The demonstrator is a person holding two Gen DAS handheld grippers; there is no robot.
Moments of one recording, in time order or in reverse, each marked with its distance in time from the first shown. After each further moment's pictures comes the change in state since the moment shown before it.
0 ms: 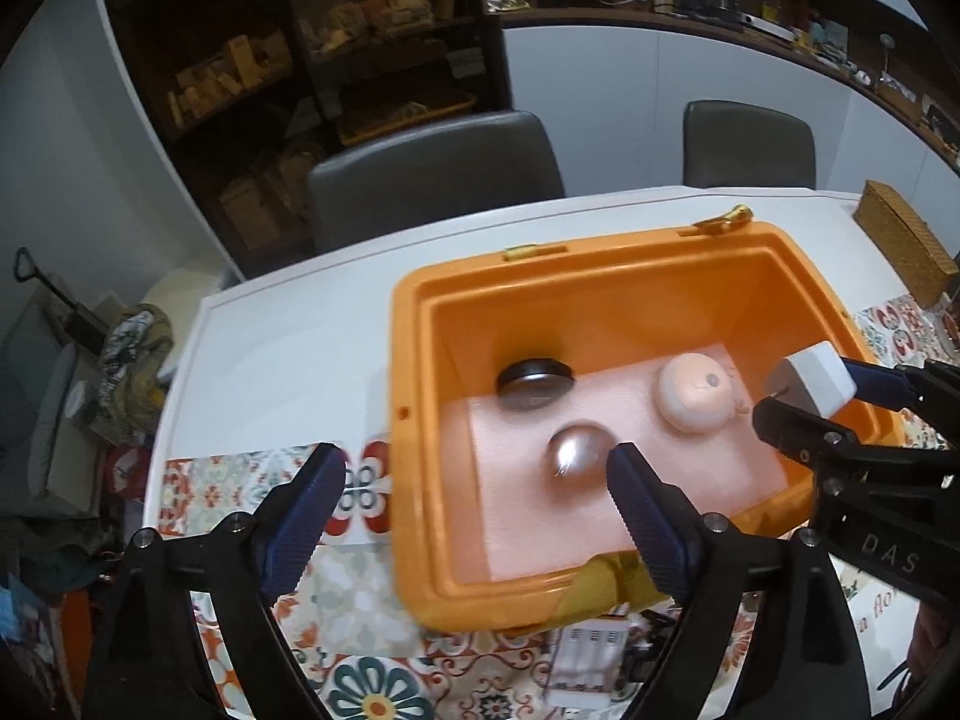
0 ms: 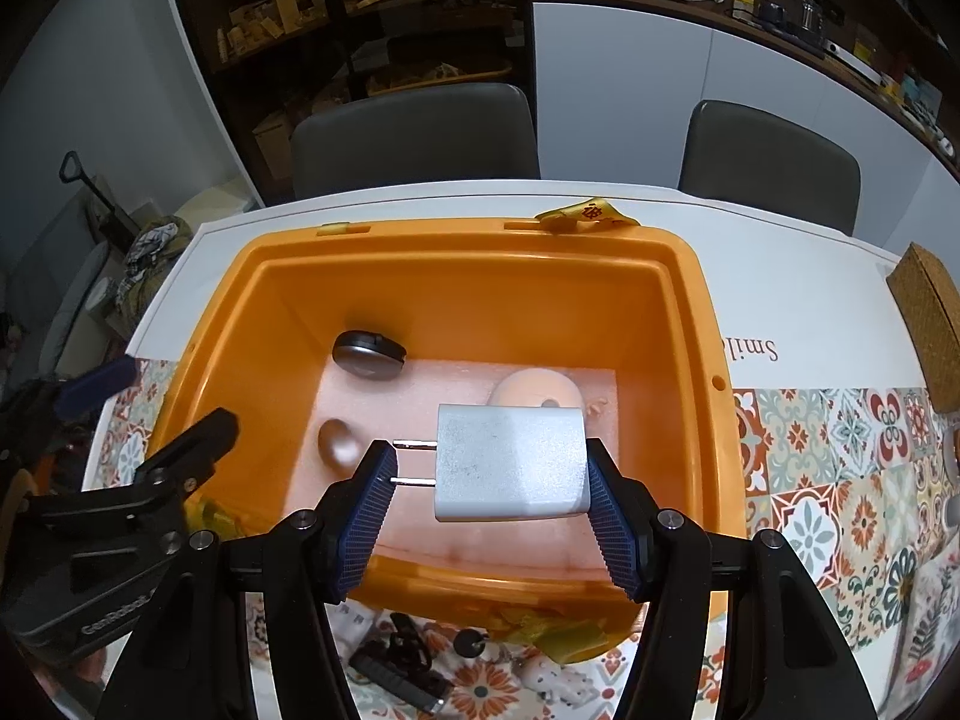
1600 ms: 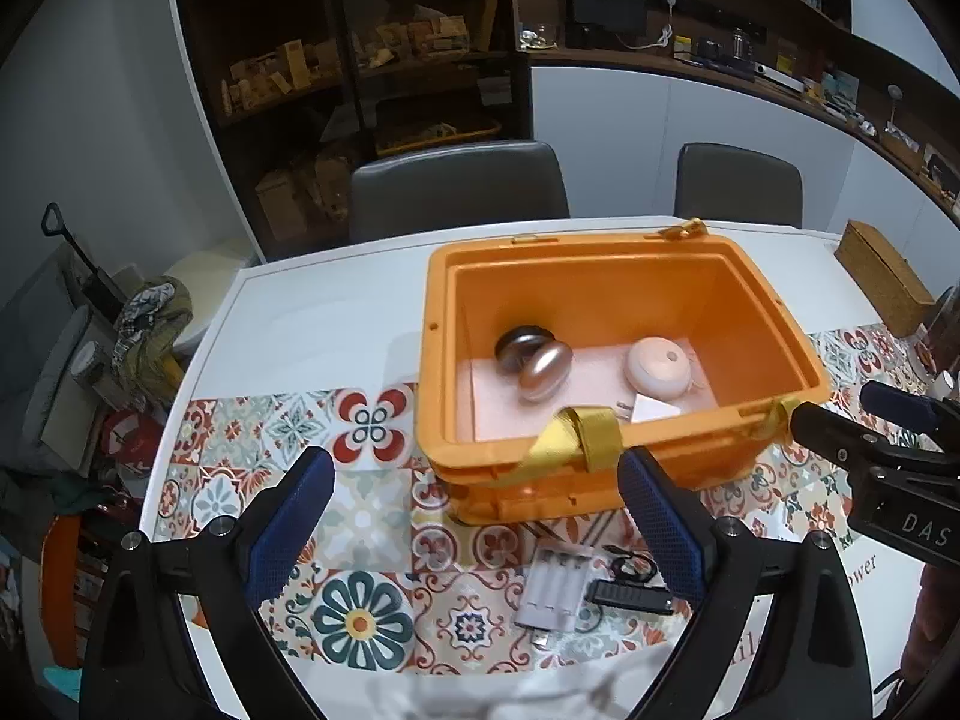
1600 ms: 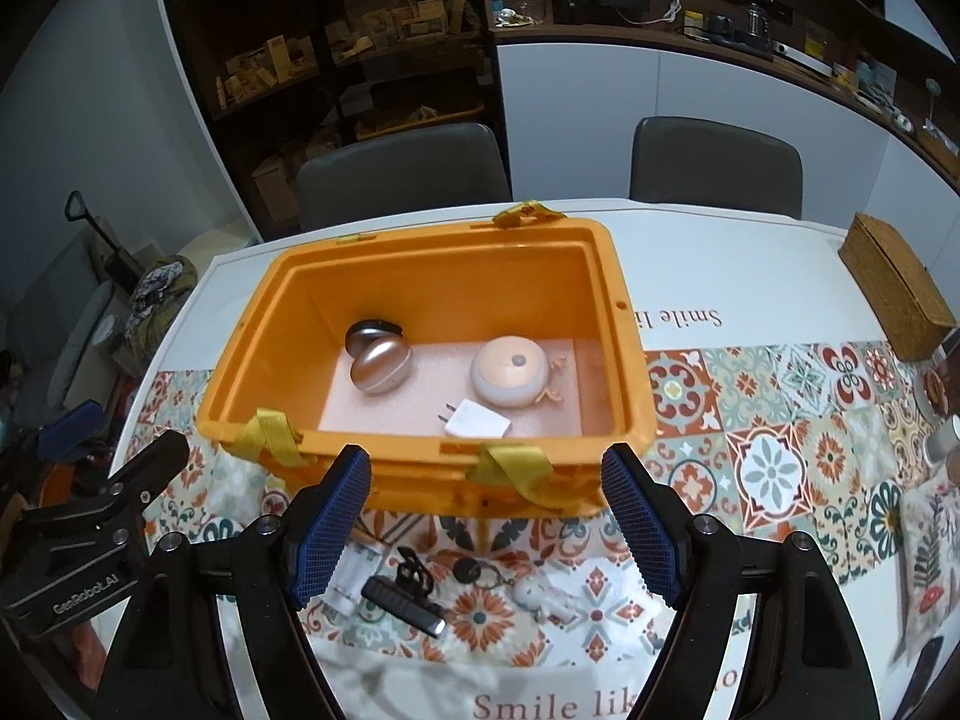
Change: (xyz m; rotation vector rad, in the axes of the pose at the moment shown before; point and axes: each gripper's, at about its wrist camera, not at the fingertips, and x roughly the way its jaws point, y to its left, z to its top) left arm -0.074 -0.004 -0.053 -0.104 -0.062 -0.022; right arm -0.074 -0.015 -0.061 0.069 -0.094 -0.013
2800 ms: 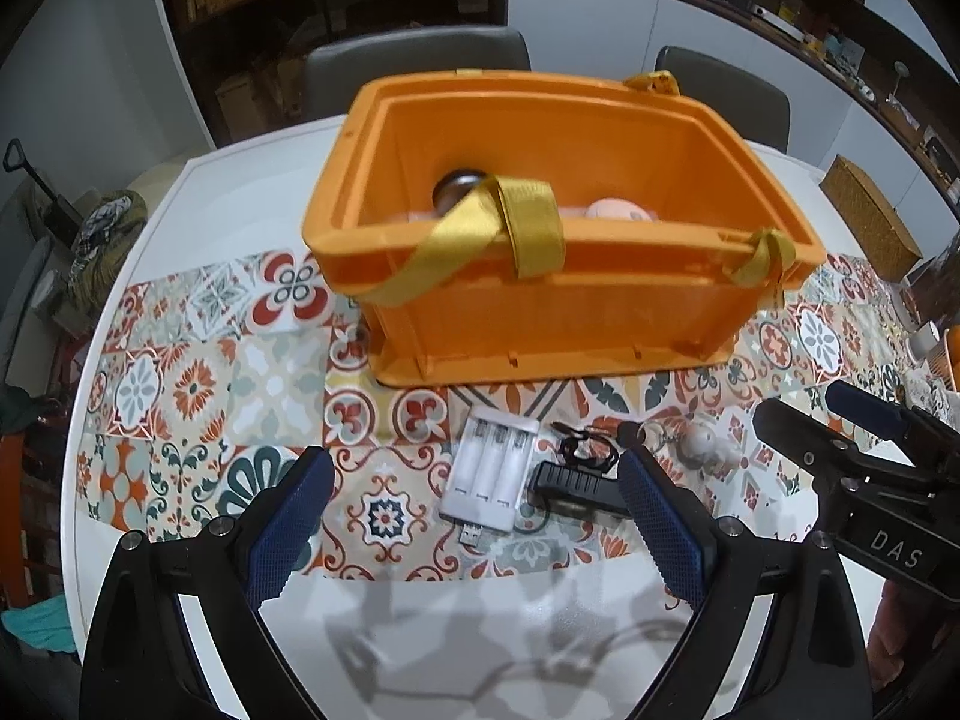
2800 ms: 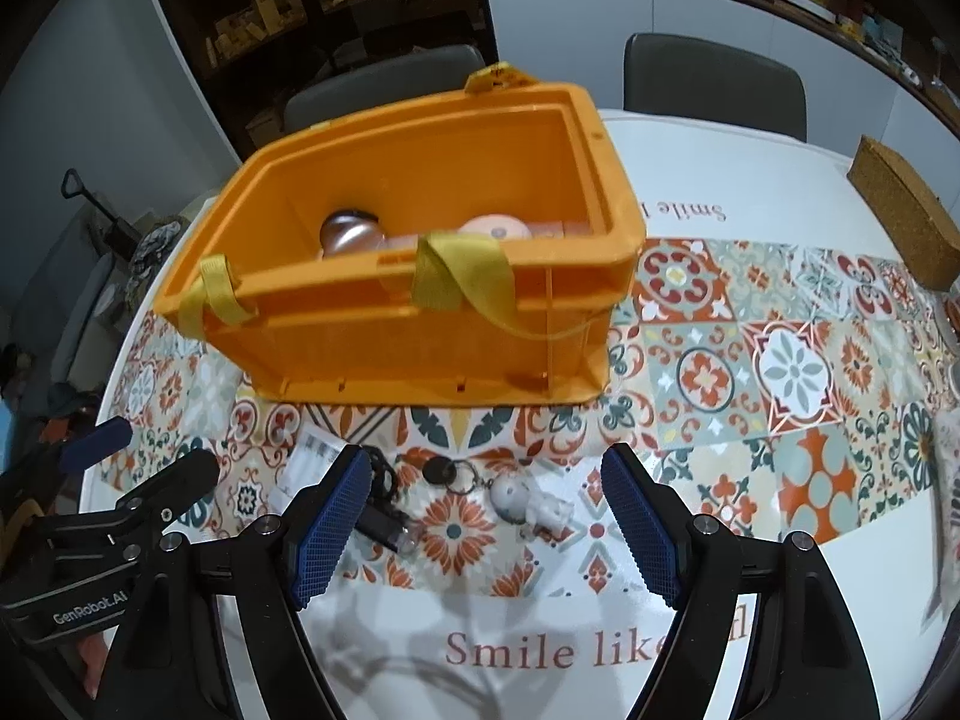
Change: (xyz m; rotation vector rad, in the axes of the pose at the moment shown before) left arm 0.040 -0.030 -0.067 -0.036 0.217 -0.086; right arm 0.037 -0.024 -0.066 0.021 0.123 0.034
